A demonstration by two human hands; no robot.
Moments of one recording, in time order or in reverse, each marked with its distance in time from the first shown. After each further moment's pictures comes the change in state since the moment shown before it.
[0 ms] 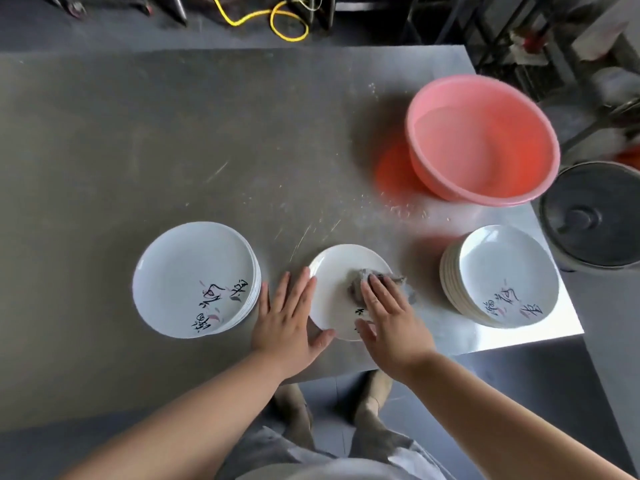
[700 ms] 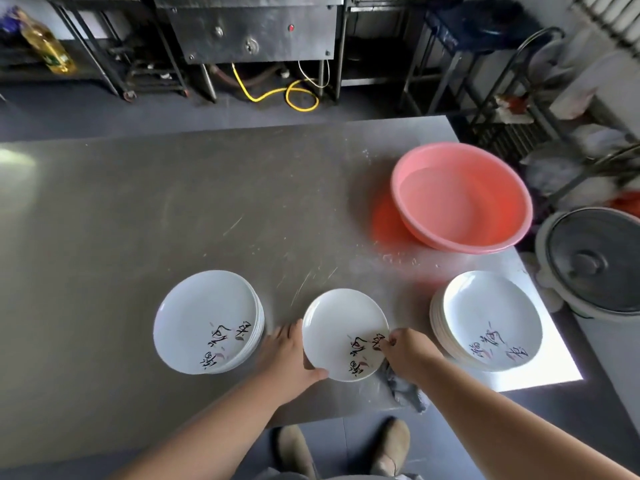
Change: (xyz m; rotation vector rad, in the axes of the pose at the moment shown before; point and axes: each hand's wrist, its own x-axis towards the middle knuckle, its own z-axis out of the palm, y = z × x) left_hand 0.014 0.012 -0.055 -0.191 -0.141 -0.192; right_hand 0.032 0.034 -0.044 0.181 -0.250 0.480
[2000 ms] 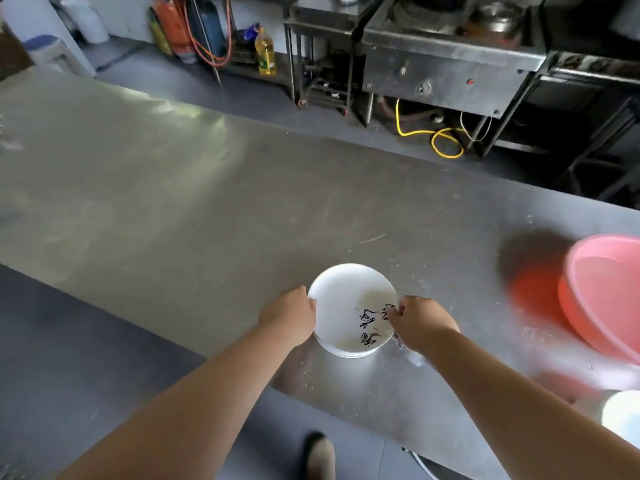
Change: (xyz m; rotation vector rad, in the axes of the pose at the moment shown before) left_hand -0.080 -0.148 -0.123 -0.156 0.215 -0.601; right_hand -0.023 -0.241 0.004 -0.275 0.091 -0.483
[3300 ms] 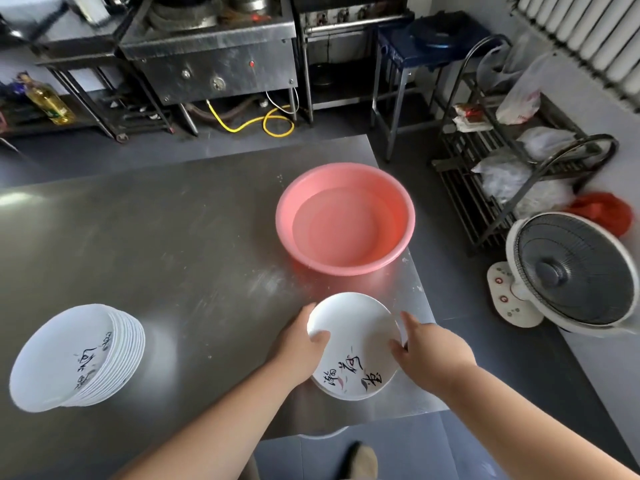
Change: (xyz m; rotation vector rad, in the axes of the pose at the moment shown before) left_hand -0.145 0.423 0.222 -0.370 -0.328 0.289; right_hand -0.176 0.485 -0.029 0.047 0.172 0.260
